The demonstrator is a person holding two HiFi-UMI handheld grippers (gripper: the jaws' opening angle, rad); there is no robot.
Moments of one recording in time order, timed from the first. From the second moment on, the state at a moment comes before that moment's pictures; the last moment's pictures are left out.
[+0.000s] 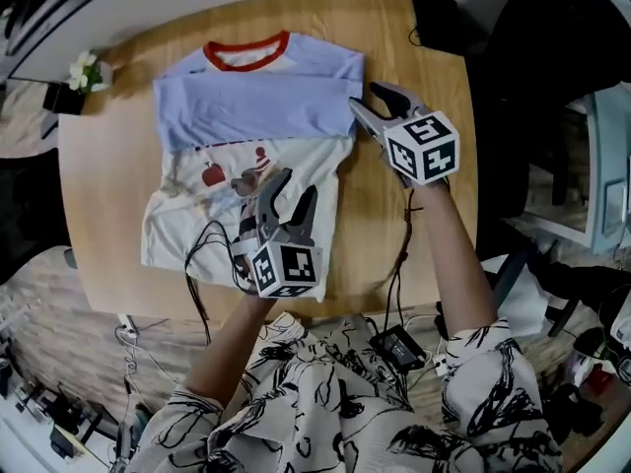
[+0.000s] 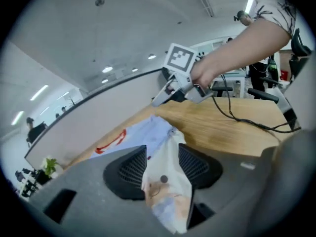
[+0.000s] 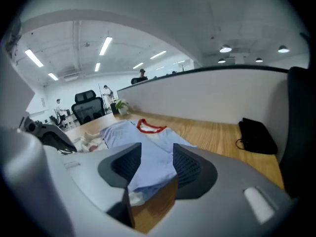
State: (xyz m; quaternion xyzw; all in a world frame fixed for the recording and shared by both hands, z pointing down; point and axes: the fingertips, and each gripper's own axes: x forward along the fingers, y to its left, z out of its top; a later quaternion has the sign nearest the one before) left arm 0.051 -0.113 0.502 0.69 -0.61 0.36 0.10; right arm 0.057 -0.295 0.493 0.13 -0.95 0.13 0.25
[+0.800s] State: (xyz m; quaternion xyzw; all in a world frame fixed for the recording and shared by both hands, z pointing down) left arm -0.182 0.150 0.401 0.59 -0.74 0.32 0.09; right arm 0.158 -0.018 0.457 0.31 -0.91 0.21 0.19
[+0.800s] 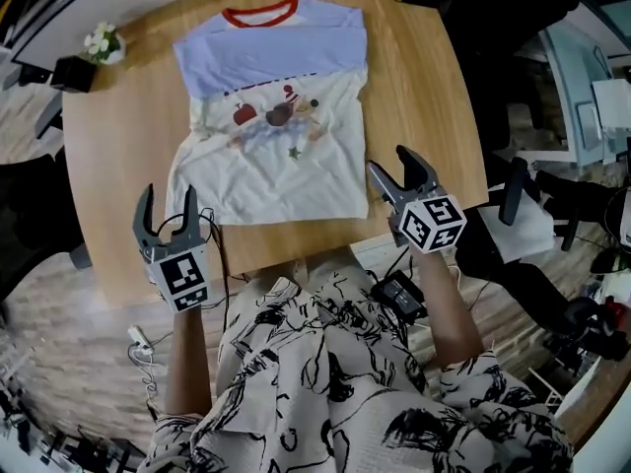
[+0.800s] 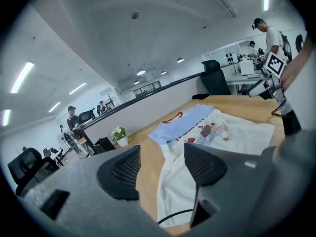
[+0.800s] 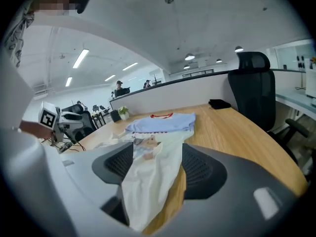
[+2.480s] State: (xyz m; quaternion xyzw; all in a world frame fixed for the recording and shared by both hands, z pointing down) left arm -0.214 0.265 0.565 0.61 -0.66 0.25 0.37; right arm 0.230 0.106 0.563 0.43 -0.81 0.26 0.29
